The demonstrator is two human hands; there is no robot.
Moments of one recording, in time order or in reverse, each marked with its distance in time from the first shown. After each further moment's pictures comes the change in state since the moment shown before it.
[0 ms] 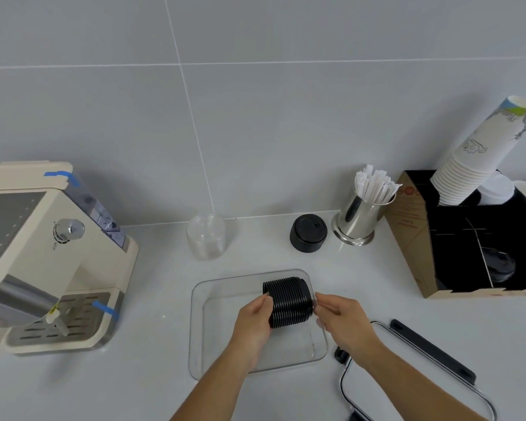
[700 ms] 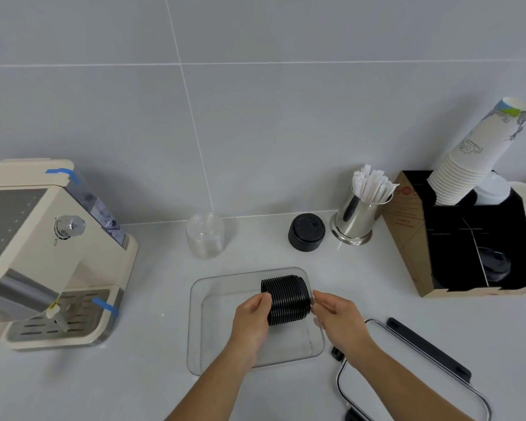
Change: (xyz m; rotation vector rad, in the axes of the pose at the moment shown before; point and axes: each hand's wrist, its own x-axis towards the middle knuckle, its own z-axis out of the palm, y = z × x) left_hand 0.001 -0.003 0.003 0.046 0.085 0.028; right_hand 0.002 0.010 0.007 0.075 0.038 0.047
